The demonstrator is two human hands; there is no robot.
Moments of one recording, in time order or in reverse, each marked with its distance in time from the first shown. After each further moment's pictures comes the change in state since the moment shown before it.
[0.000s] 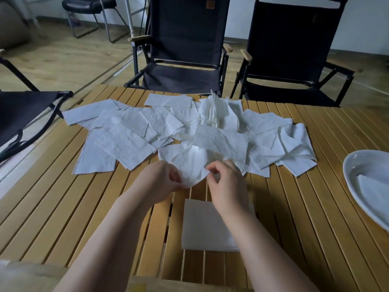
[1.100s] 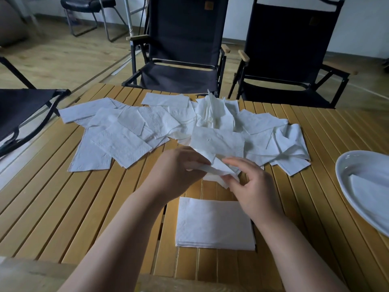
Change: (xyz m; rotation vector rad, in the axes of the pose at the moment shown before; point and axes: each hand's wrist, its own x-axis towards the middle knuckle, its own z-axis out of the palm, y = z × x) left_hand -0.010 0.050 -0.002 -0.270 0.209 0.328; right_hand -0.005 0.028 -0.067 0.135 0.002 -0.201
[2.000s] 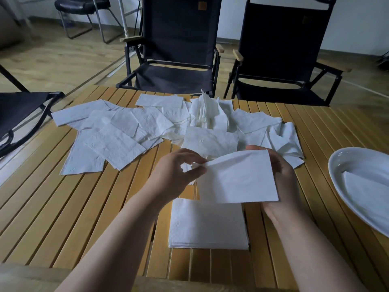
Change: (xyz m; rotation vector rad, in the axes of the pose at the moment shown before) left_hand 0.007 -0.008 0.020 -0.081 -0.046 -0.097; right_hand 0.010 -0.003 -0.039 0.894 0.212 0.576
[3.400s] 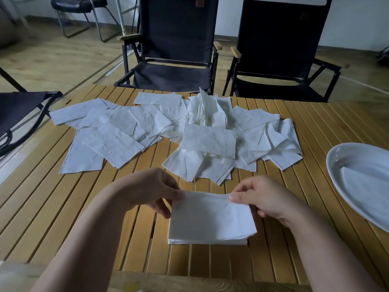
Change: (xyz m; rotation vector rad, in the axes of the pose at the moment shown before) left_hand -0.023 0.004 -0.042 -0.021 -0.572 -0.501; right_hand -0.002 0.003 -0.024 -0.844 -0.494 0.331
